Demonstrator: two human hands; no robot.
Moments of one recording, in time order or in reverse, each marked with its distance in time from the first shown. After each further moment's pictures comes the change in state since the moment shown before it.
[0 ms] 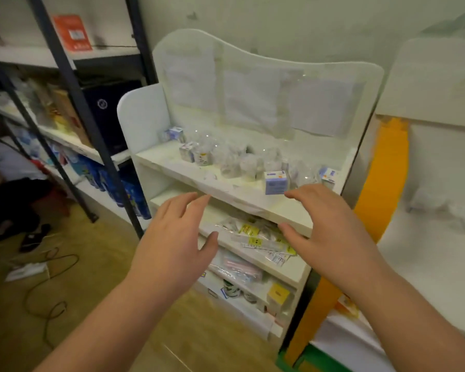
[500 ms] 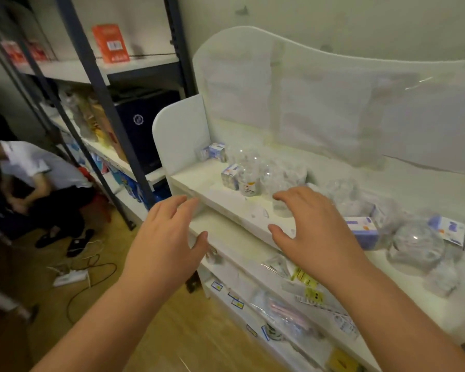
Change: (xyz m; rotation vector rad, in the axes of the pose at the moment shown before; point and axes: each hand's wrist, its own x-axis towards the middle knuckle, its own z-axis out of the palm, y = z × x) left_hand 0.139 -0.149 0.038 0.174 0.002 -0.165; right_hand 0.200 -0.031 0.140 0.089 -0.052 -0.070
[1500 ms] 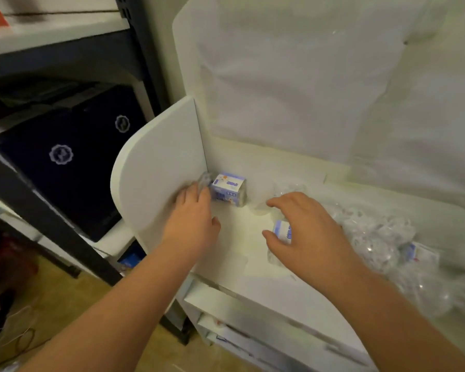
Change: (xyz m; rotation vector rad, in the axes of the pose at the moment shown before) left_hand 0.373 -0.158 0.247 -0.117 -0.243 0.226; right_hand 0.281 -0.013 0.196 -0.034 -0.057 0.299
